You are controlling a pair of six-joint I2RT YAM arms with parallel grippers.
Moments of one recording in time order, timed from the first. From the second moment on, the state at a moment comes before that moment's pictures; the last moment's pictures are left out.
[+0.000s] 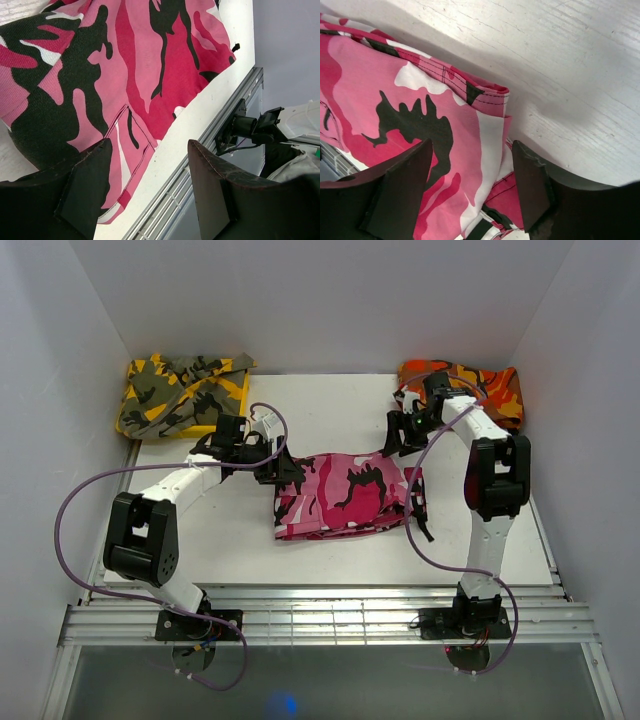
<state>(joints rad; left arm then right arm) -0.27 1.59 1.06 -0.29 0.79 -0.37 0.14 2.12 1.74 -0.86 -0.59 -0.14</state>
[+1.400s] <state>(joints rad) -0.28 1.60 0.98 -0.09 0.93 -0.43 -0.07 2.02 1.31 -0.76 -0.88 -0.24</state>
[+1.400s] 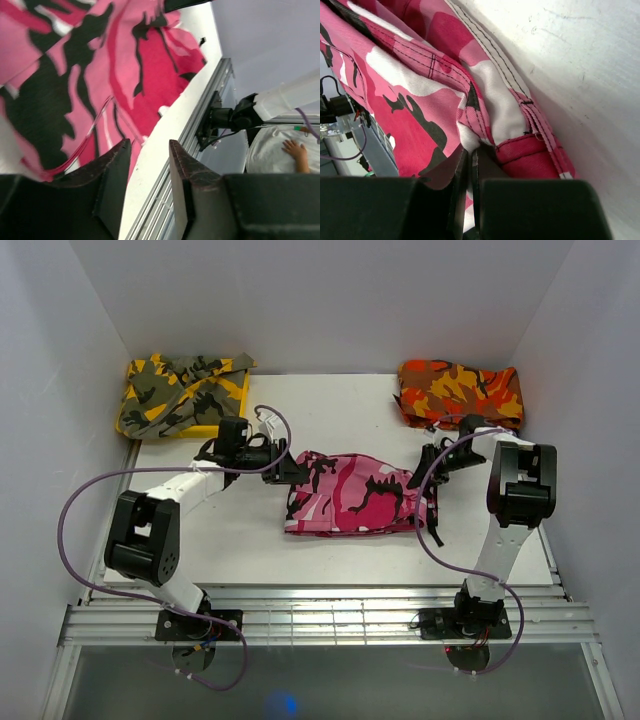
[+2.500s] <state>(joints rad) -0.29 1.74 0.89 0.39 1.13 -0.70 0.07 1.96 1.37 -0.90 -1.05 -0.38</state>
